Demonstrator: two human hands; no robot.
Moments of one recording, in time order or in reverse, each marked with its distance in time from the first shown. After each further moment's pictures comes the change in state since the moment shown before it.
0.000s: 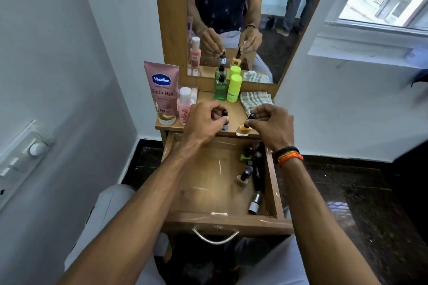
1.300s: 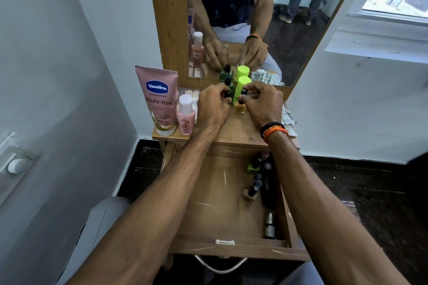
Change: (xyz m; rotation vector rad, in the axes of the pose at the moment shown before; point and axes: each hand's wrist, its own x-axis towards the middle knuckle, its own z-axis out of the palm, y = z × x) left_hand 0.083 -0.037 0.045 0.073 0.195 -0.091; right_hand 0.094 0.003 0.063 -0.068 0.107 -0.126
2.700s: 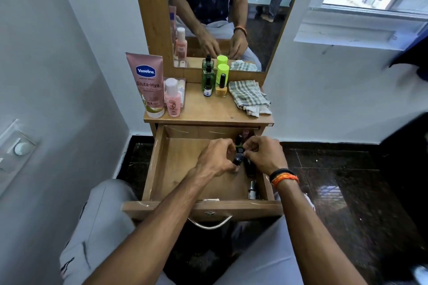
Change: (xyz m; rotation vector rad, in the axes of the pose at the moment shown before) left_hand -0.165 0.017 -0.006 0.181 -0.685 -0.033; right_hand -0.160 0.058 -0.071 -0.217 -0.410 0.141
